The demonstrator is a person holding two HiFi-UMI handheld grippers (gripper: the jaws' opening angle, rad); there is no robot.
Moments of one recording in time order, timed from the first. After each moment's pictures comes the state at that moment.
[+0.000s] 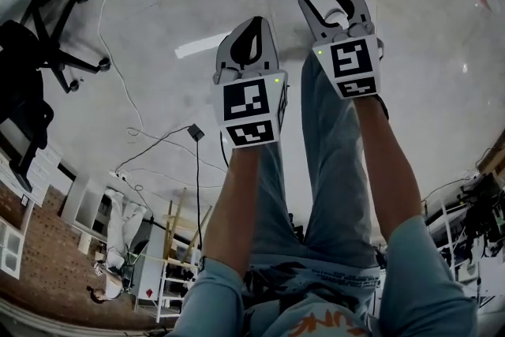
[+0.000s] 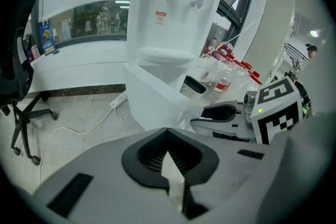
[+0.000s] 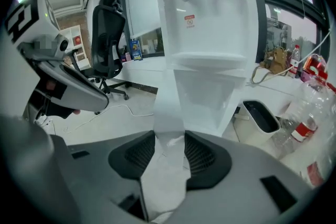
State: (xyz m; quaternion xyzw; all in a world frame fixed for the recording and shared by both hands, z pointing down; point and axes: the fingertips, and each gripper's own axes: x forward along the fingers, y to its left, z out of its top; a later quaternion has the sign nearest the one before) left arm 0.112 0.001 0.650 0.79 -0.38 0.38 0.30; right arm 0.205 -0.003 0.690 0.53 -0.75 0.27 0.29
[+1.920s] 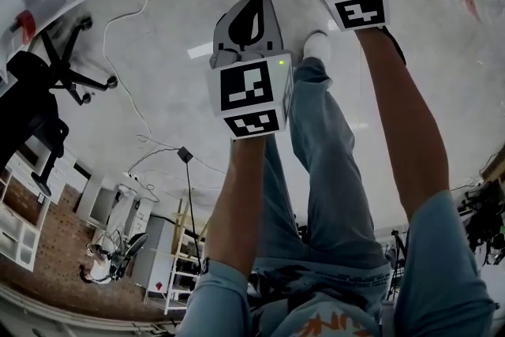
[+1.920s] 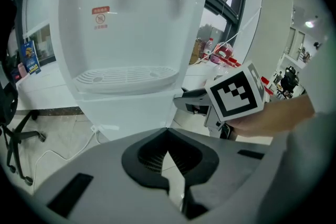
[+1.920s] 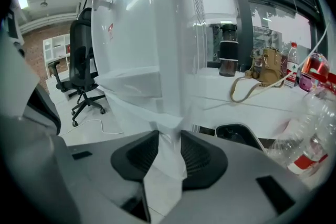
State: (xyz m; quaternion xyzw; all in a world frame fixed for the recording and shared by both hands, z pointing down) left arm 0.274 -0.087 0.645 0.81 -0.38 0.36 0.26; right arm 0.380 -0.168 0.692 0.57 -0.75 0.23 0.24
